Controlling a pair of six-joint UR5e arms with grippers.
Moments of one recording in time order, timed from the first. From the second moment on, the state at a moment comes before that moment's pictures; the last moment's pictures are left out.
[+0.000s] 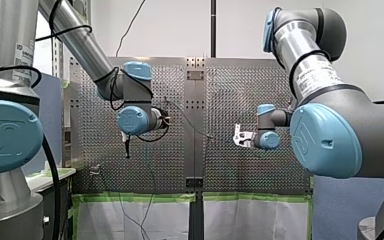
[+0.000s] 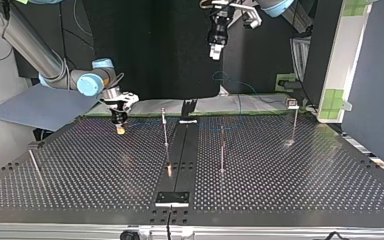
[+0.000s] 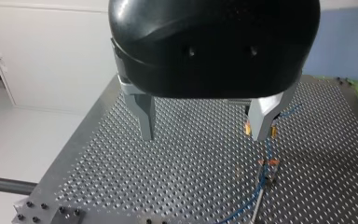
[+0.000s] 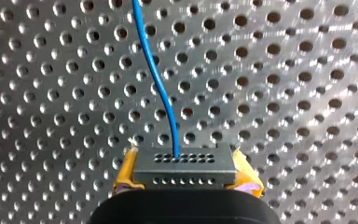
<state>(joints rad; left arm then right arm) -0.75 -1.65 -2.34 -2.25 -2.13 -1.69 1.86 -0.77 1.50 -0.63 1.35 1.66</state>
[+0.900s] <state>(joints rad) -0.73 -1.65 -2.42 -2.12 -2.05 -1.73 1.87 -0.98 1.55 -0.52 1.54 1.73</state>
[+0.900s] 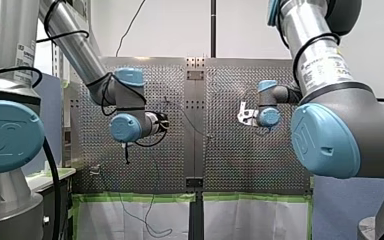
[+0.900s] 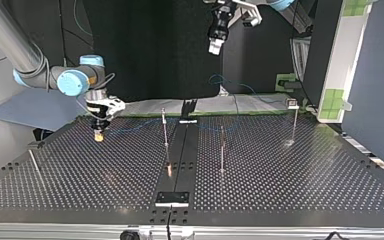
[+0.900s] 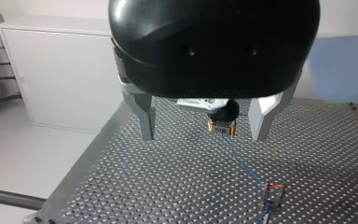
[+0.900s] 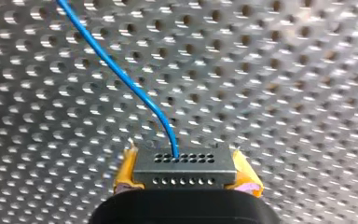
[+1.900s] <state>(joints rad) -0.71 -1.65 -2.42 -2.10 -2.05 -1.73 1.83 -1.22 1.48 -0.29 1.73 1.60</state>
